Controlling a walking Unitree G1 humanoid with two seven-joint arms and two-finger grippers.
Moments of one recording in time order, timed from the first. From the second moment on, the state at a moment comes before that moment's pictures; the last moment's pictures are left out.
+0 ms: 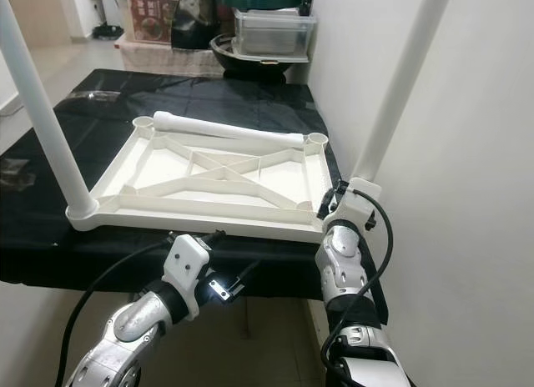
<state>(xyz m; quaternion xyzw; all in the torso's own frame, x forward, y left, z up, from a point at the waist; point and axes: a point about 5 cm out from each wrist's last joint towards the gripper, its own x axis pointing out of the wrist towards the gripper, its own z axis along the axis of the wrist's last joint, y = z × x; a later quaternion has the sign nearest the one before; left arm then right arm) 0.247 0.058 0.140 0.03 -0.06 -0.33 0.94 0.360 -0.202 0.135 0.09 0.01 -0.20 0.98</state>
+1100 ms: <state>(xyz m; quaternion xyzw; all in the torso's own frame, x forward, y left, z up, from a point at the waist) 0.247 0.057 0.140 0.03 -0.06 -0.33 0.94 0.314 -0.143 0.146 0.06 0.01 0.46 0.89</state>
